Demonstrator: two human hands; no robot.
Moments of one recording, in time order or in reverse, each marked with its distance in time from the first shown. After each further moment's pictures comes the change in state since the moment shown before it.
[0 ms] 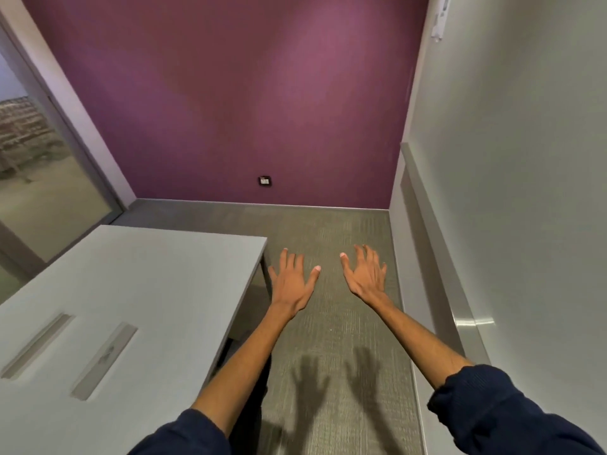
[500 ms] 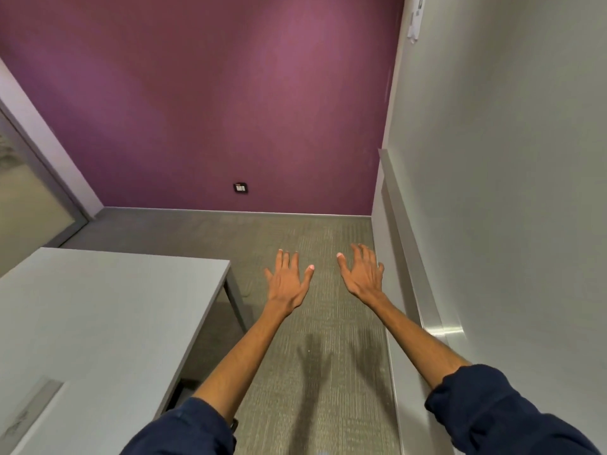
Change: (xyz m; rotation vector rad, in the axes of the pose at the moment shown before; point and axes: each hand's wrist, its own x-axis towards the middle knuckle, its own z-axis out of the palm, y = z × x) left_hand 0.146 0.075 0.062 0.042 -0.099 -0.032; right_hand 0.148 0.075 -0.028 -0.007 -0.011 0.016
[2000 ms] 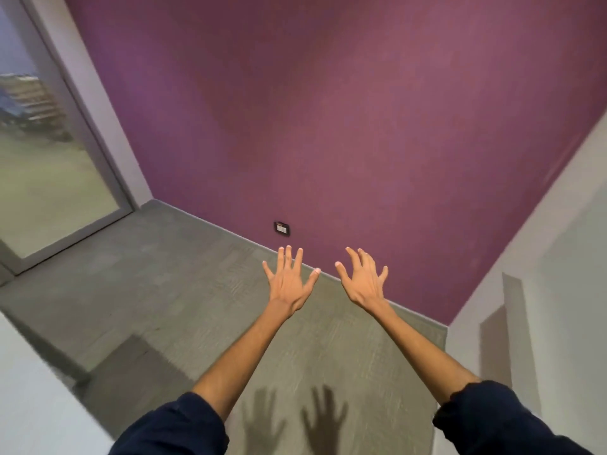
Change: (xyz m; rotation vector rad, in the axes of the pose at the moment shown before) left_hand 0.694 -0.074 -0.001 0.011 0.166 -0.327; right_hand 0.736 -0.127 0.135 -0.036 -0.212 -0.367
